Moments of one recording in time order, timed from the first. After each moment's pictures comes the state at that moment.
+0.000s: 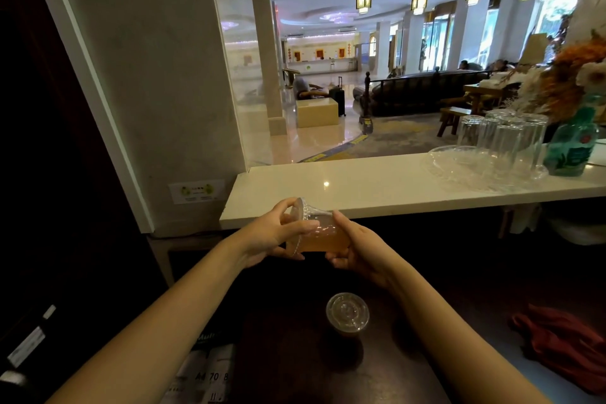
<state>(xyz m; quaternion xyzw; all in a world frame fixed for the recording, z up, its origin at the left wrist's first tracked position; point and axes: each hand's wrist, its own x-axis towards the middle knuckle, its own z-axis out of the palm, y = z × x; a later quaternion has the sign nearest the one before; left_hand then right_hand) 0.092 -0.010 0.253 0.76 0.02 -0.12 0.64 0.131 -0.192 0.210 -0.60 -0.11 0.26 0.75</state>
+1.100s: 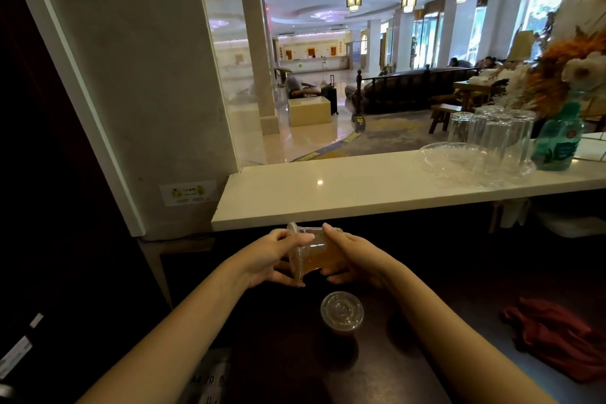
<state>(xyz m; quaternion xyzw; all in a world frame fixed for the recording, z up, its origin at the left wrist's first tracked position) 0.089 -0.016 0.222 0.71 0.09 -0.17 0.68 0.138 -0.197 0.197 -0.70 -0.09 0.28 0.66</state>
